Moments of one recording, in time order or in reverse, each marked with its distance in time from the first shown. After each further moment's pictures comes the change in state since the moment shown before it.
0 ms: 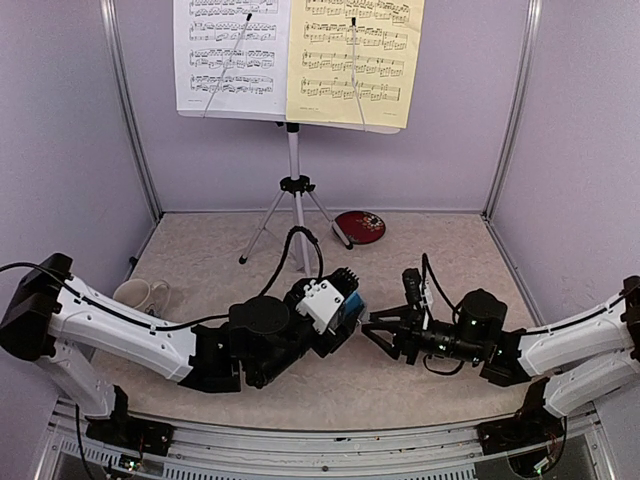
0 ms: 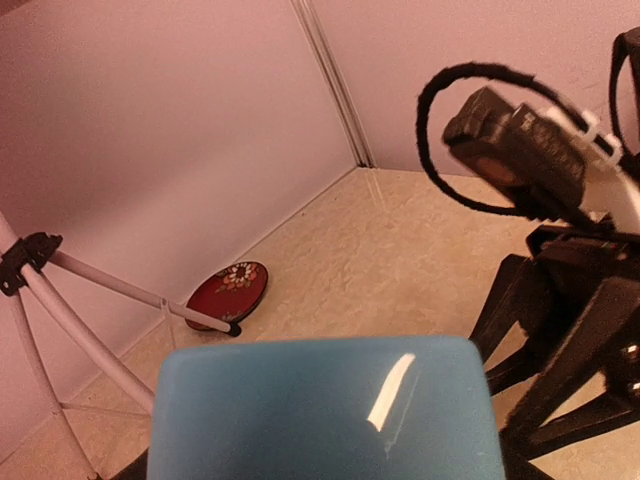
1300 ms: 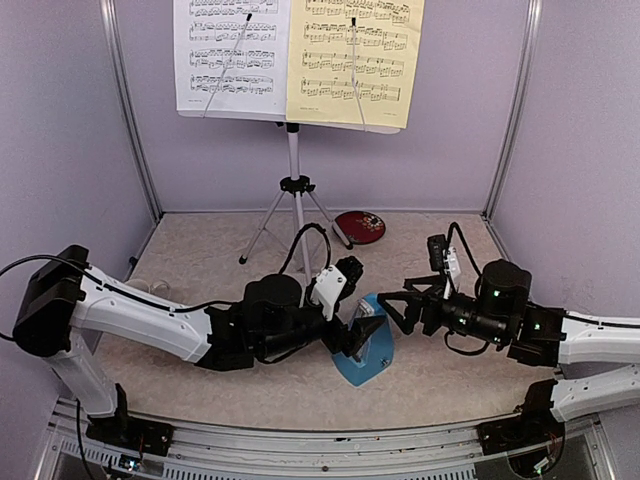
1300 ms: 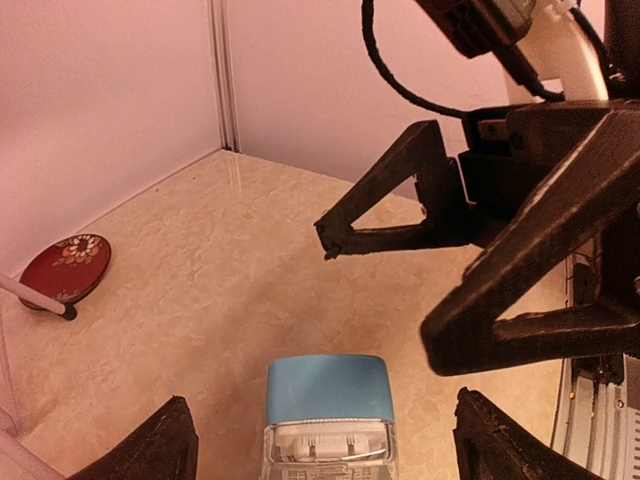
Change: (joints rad) left arm 0.144 0.092 0.057 -0.060 0.465 -0.351; right arm -0.010 -0.330 0.181 -0.595 0.256 0.024
